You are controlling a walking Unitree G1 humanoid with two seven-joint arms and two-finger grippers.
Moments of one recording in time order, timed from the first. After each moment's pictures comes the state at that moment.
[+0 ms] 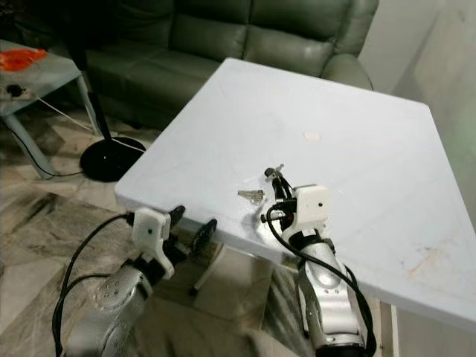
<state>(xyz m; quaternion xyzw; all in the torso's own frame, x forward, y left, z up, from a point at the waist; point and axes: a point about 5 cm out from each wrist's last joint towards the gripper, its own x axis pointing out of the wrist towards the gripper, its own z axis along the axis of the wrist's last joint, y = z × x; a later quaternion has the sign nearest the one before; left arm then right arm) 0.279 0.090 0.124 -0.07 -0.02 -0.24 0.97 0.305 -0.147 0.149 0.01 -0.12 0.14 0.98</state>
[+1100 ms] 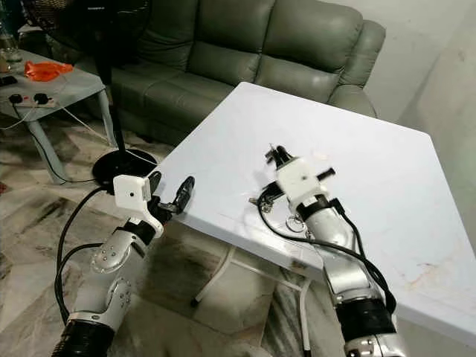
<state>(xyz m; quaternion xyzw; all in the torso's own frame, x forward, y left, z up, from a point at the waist) 0.320 0.111 0.139 -0.08 -0.07 -0.16 0.98 0.335 -0.163 0.174 -0.19 -0.15 0.16 0.96</state>
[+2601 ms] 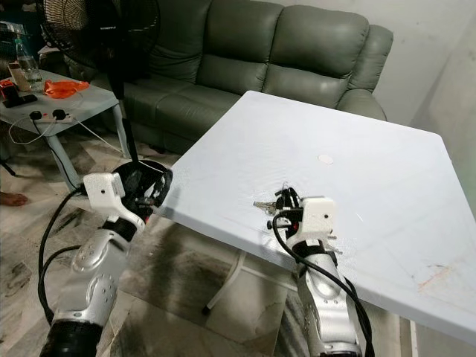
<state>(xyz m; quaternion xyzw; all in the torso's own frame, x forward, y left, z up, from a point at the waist) 0.323 0.137 0.142 -0.15 -0.08 -0.14 0.98 0.301 -0.153 0.125 0.03 -0.09 0.07 0.99</state>
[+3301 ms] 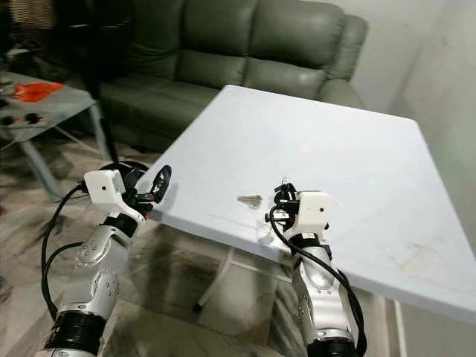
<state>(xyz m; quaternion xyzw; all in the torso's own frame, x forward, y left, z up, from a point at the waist) 0.330 0.139 0.139 -0.15 -0.08 -0.12 0.98 0.311 -0.153 0.122 0.04 -0.08 0.05 0.99</state>
